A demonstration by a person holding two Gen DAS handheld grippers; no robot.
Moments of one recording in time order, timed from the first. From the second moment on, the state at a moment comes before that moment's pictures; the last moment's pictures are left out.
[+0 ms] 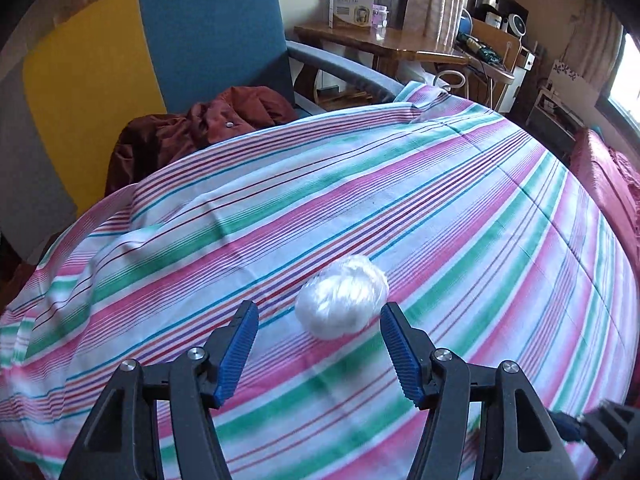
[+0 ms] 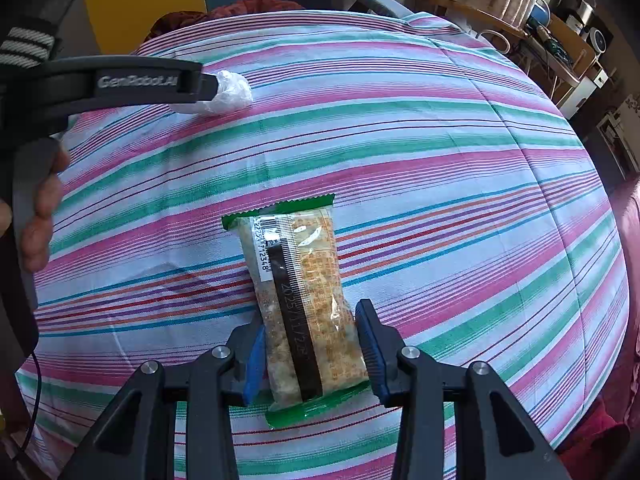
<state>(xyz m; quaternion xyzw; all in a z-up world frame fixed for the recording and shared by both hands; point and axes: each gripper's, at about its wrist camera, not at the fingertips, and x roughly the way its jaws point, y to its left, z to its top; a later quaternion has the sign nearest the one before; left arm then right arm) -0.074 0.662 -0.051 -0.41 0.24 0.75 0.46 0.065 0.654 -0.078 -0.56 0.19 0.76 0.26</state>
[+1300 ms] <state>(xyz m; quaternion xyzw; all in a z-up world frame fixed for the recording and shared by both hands) 0.004 0.323 0.005 -0.39 0.14 0.84 0.36 0.064 0.582 -0.073 -0.55 0.09 0.80 0.23</state>
